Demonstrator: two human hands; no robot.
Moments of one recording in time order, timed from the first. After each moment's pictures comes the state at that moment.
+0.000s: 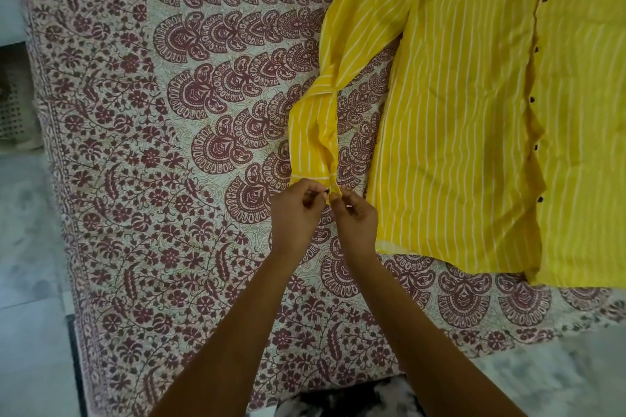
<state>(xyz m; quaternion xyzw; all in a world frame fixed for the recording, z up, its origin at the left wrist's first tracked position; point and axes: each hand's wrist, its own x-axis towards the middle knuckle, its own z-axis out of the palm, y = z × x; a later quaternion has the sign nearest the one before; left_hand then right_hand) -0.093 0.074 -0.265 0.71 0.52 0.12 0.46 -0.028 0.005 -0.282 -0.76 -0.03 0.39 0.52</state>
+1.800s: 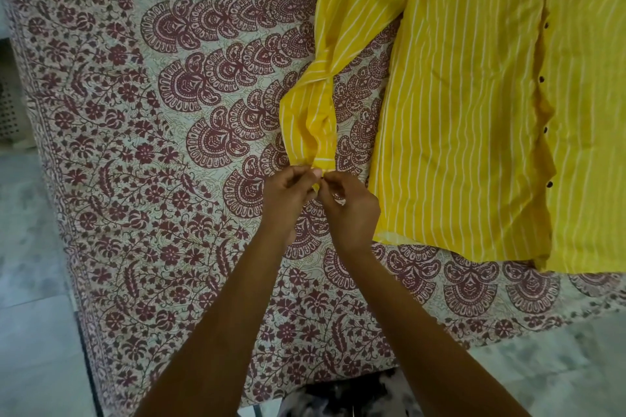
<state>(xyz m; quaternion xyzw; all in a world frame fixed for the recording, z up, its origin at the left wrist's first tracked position) -0.089 0.090 -0.259 0.41 0.57 0.13 0.70 -0.031 0.013 -0.274 -0.85 -0.26 0.19 0.41</state>
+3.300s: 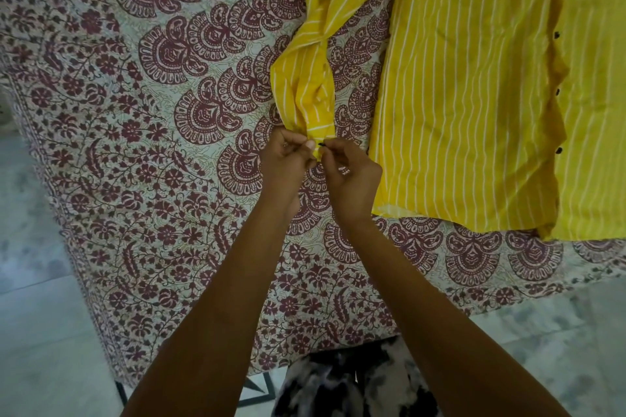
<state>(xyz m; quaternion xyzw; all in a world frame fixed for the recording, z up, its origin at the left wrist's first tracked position) -0.079 0.094 -0.258 0.41 0.59 0.16 0.68 -0.028 0.018 -0.277 -0.82 -0.20 0.22 0.48</state>
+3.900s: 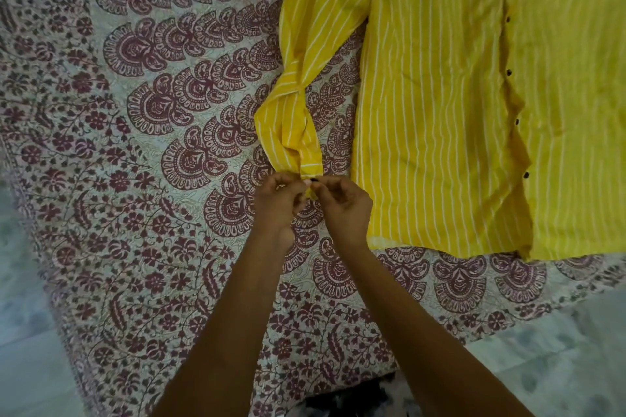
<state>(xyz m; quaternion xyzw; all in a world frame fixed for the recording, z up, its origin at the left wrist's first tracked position) -0.061 0.096 -0.255 0.31 0.64 0.10 0.70 -0.010 0.017 -0.276 -0.76 -0.05 0.32 0.56</state>
